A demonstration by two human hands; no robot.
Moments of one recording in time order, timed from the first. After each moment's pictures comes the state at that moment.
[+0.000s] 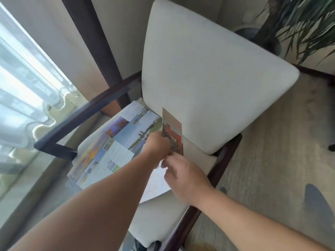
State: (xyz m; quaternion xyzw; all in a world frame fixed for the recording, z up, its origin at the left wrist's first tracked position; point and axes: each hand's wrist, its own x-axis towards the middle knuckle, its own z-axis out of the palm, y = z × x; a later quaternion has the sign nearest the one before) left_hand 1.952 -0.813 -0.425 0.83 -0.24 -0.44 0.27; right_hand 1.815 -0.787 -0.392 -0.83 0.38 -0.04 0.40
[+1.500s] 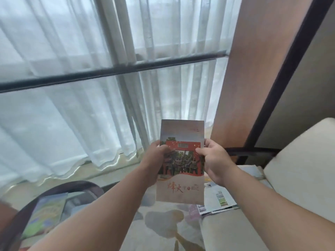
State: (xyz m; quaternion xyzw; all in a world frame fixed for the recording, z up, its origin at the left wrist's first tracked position) left_hand 2.074 -0.387 -0.196 0.69 0.02 -0.26 0.68; right_hand 2.016 -0.554 -0.197 -0.63 0.21 0.00 0.75
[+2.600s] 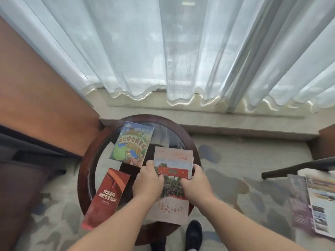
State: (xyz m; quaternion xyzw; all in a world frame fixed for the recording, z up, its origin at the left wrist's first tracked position) left_hand 2.112 0.030 -0.459 0.92 0.26 -0.16 0.25; right_hand 2.128 -0.116 -0.447 -0.82 0.17 0.31 0.45
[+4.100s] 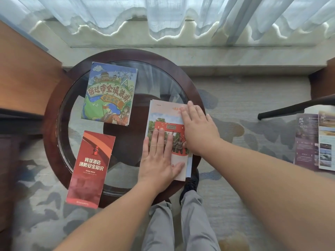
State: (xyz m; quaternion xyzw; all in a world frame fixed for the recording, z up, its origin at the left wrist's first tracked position) left_hand 2.052 0.024 -0.607 0.98 -0.09 -0.19 0.02; right_hand 2.163 -0.113 -0.547 -0.93 -0.11 0.34 0.01
